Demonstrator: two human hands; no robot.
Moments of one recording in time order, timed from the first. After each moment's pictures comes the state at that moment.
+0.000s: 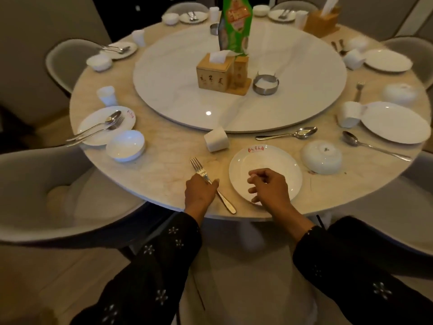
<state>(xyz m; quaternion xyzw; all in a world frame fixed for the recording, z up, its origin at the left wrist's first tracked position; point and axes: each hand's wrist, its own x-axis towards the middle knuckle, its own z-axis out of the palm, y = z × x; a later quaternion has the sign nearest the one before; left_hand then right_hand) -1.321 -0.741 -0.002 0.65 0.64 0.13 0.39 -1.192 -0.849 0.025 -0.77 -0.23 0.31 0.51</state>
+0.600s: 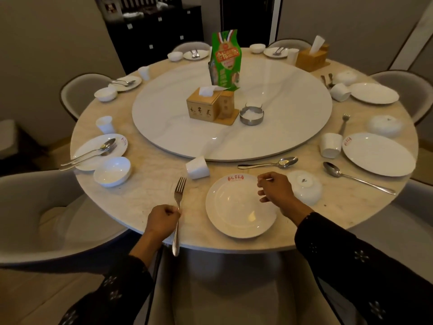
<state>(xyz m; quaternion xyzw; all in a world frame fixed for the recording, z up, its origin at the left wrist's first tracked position) -1.338 -0.743 0.017 0.64 0.64 0.15 0.40 -1.063 -0.830 0.036 -0.77 -0.22 0.36 0.48</state>
